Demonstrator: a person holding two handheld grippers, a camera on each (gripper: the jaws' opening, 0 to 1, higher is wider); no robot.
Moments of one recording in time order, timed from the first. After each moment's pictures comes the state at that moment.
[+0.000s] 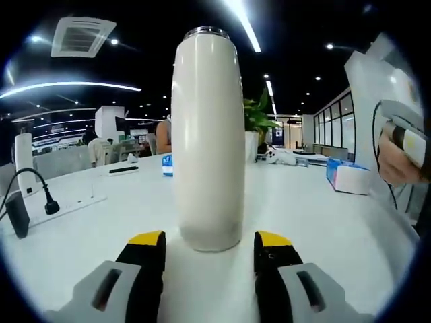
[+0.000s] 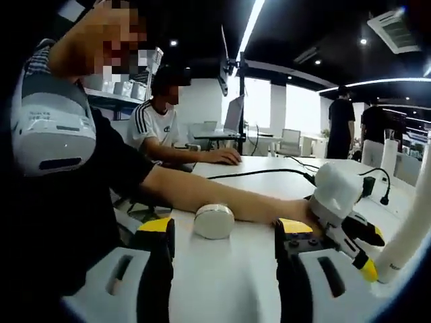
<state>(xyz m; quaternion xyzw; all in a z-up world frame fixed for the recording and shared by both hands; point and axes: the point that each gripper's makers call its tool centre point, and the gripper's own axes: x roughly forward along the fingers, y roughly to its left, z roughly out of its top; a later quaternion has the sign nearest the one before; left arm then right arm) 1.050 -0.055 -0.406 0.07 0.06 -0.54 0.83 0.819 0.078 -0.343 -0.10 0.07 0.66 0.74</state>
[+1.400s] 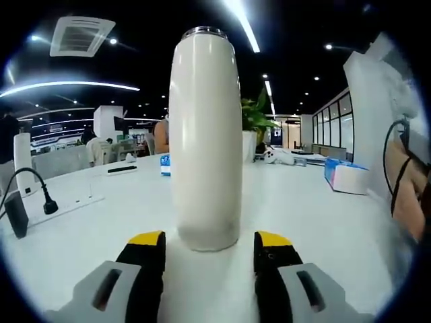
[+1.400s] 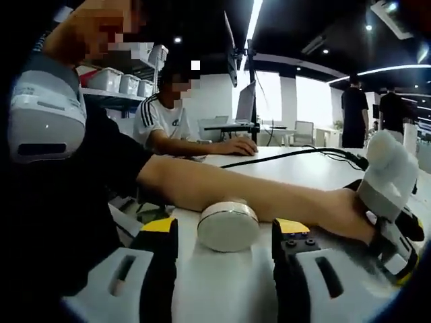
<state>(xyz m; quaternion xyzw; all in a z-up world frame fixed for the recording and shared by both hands) 1.050 -0.054 -0.407 0.07 0.06 -0.55 0.83 0.812 0.135 -0.382 -0.09 0.09 0.69 0.71</state>
